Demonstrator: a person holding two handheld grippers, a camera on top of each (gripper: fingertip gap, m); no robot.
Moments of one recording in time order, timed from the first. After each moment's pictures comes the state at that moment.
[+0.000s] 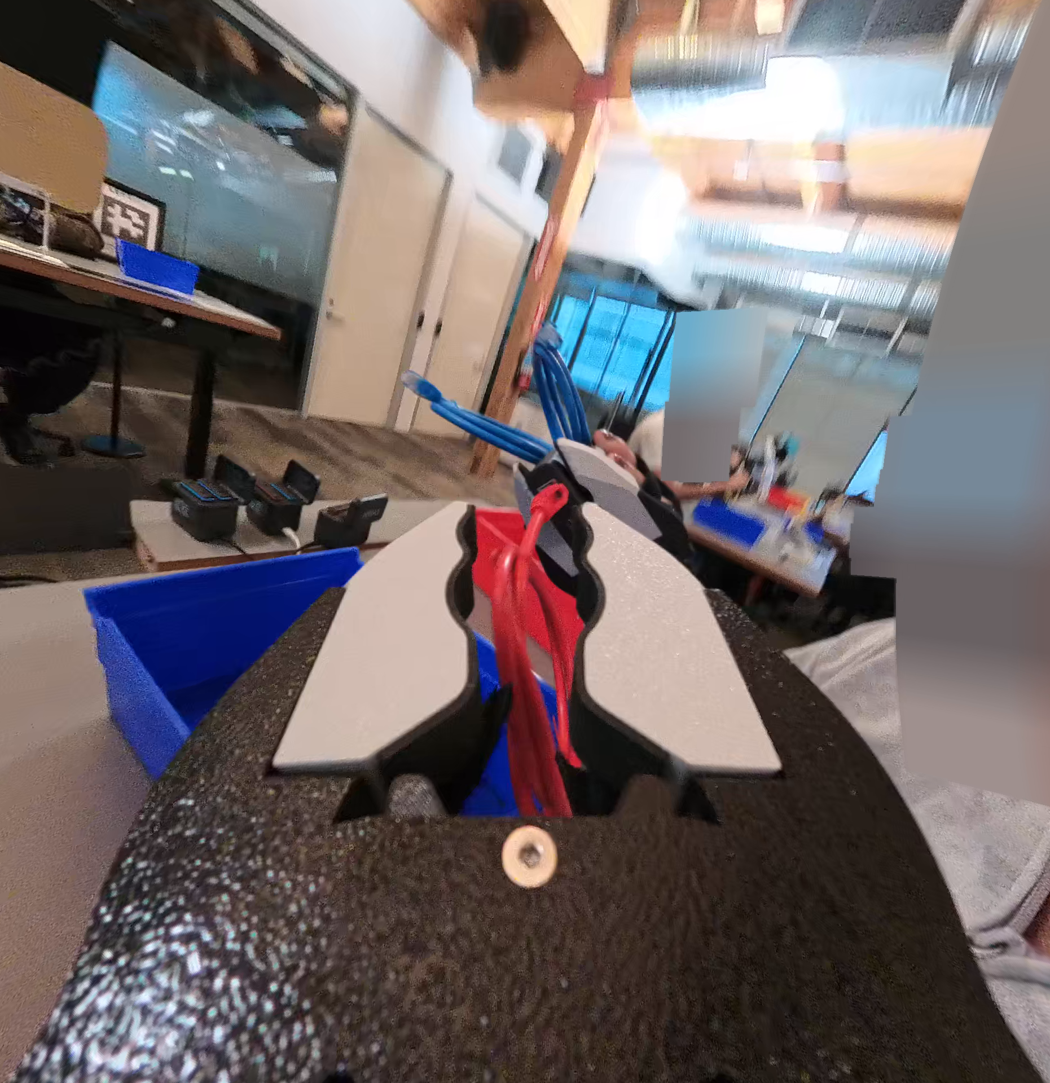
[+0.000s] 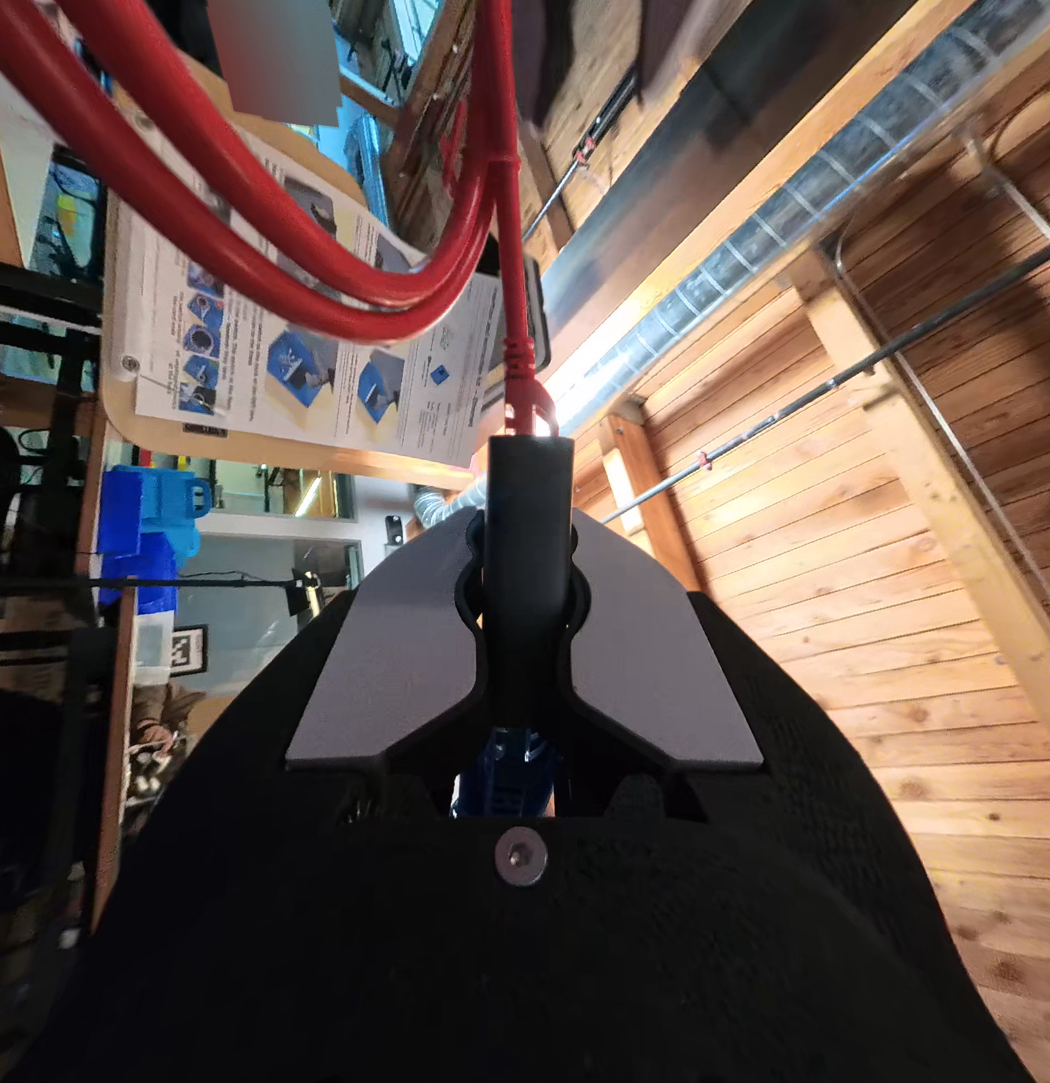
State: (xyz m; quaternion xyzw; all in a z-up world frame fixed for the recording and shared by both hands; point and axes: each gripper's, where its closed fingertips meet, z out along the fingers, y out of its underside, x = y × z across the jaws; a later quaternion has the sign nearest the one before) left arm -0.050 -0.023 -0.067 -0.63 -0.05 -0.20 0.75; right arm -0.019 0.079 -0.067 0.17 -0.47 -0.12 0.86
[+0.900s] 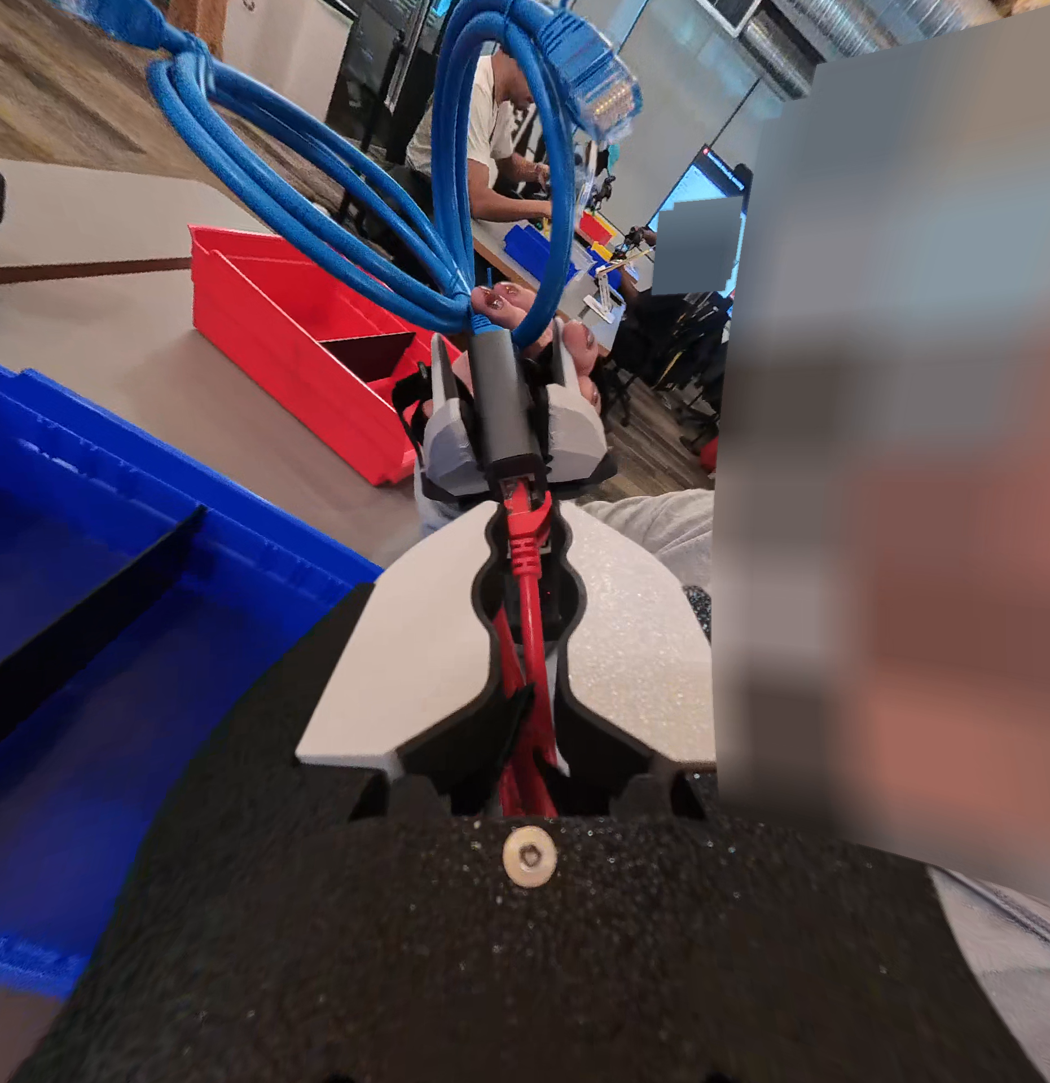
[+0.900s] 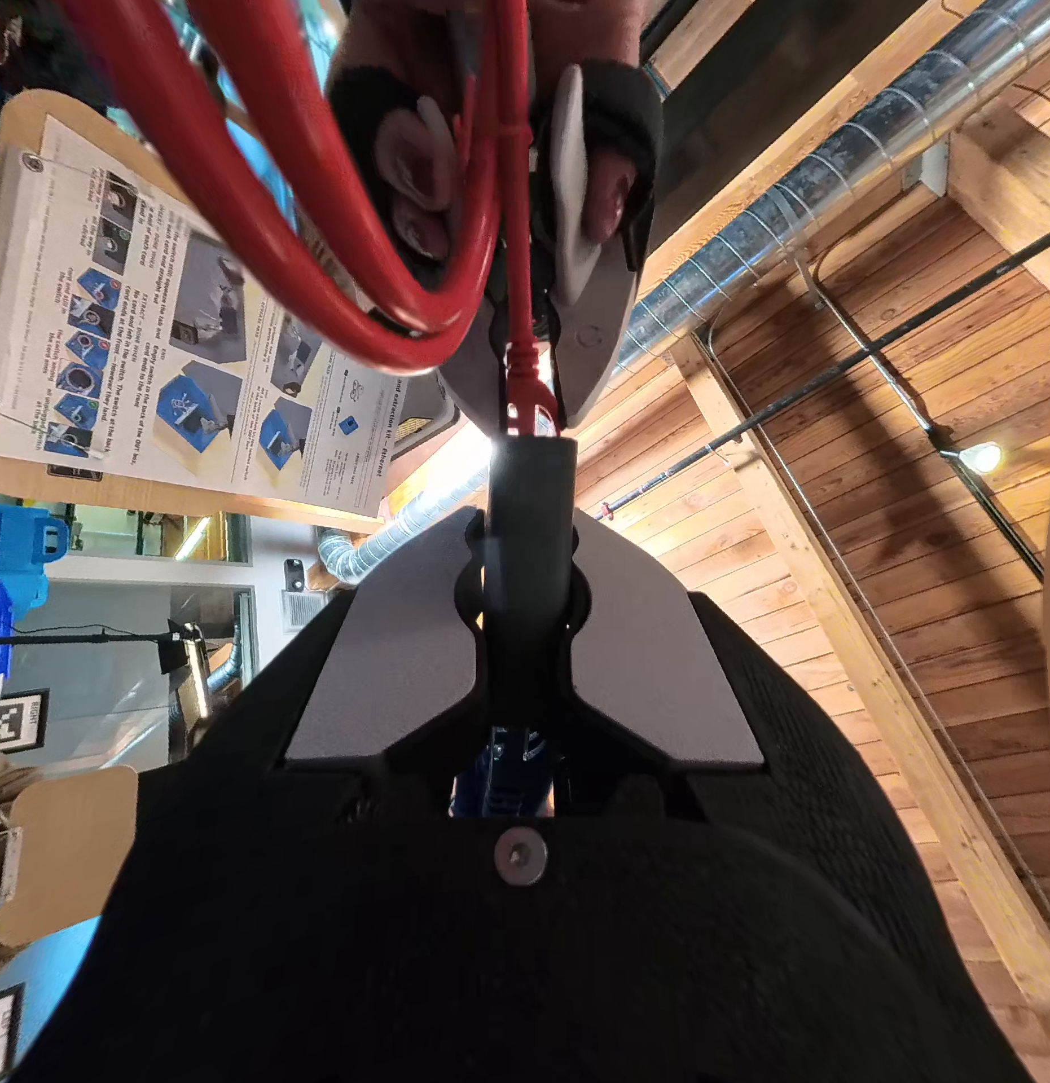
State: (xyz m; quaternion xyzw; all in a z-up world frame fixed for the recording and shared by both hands) left arm 0.025 0.019 -0.083 -0.75 0.06 -0.41 0.51; right arm 0.007 0.039 -0.059 0.24 -0.40 -0.13 0.88
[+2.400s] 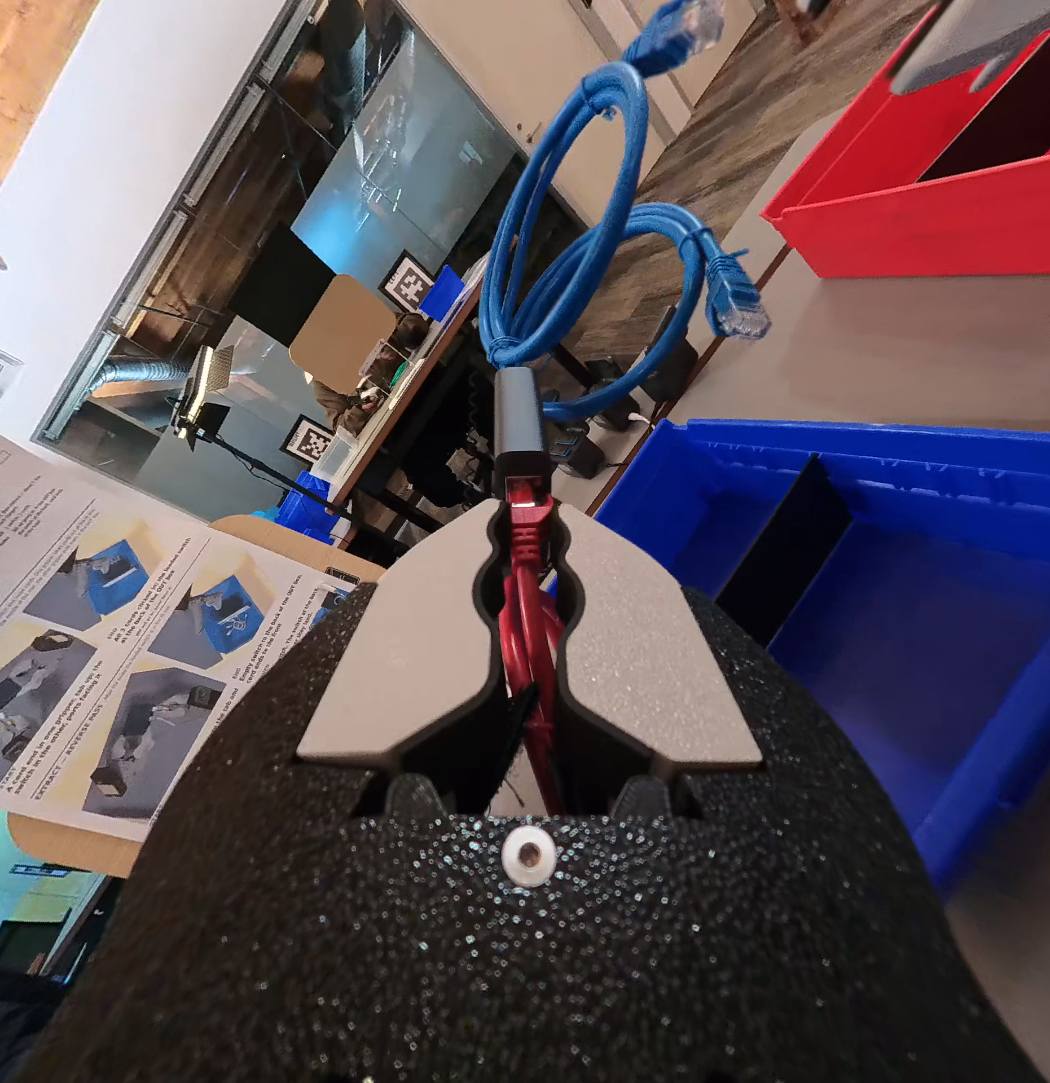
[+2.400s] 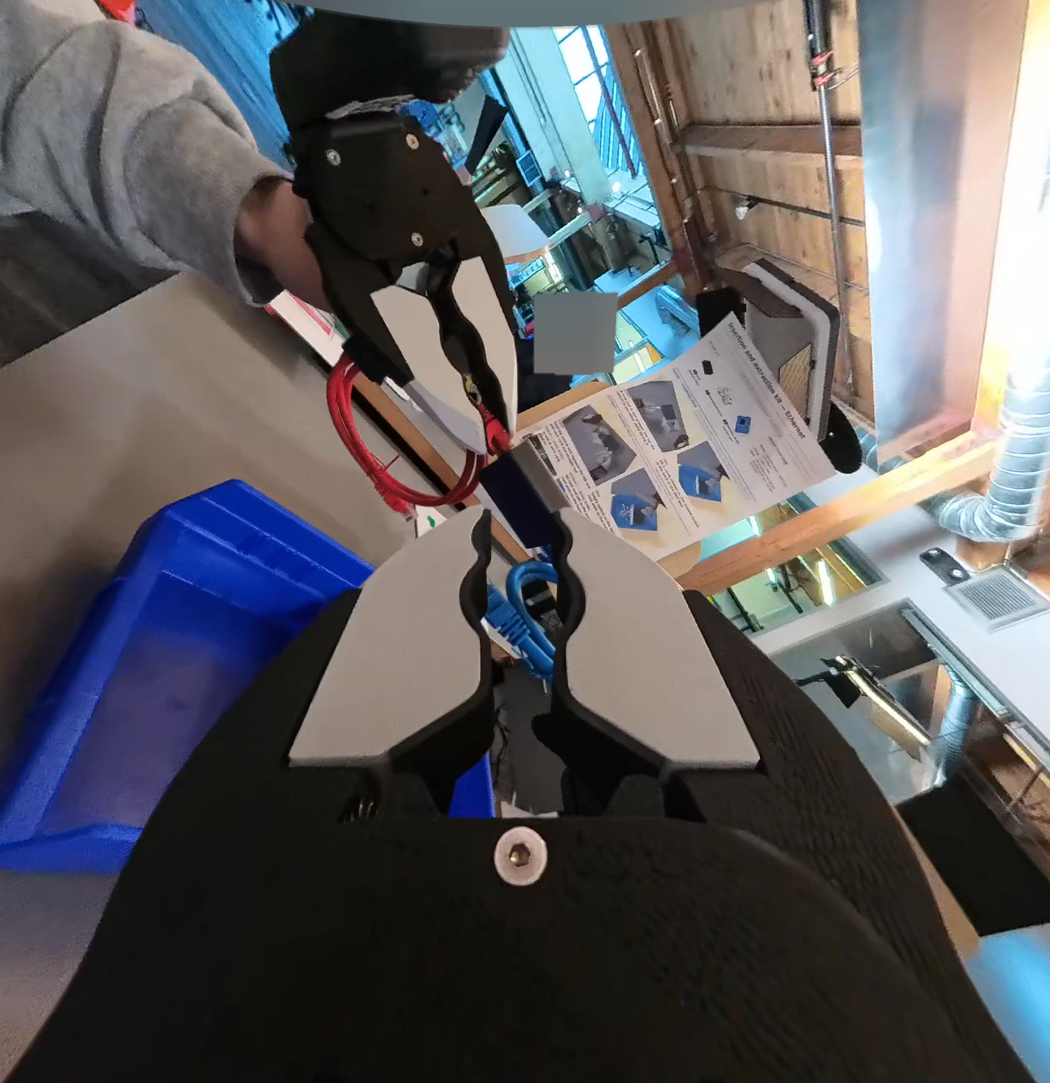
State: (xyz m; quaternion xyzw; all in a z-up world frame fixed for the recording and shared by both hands) left arm -0.058 0.025 -0.077 -0.72 0.22 0.35 0.57; right arm 0.052 0.057 -0.054 -0.04 -0.69 0.34 0.63
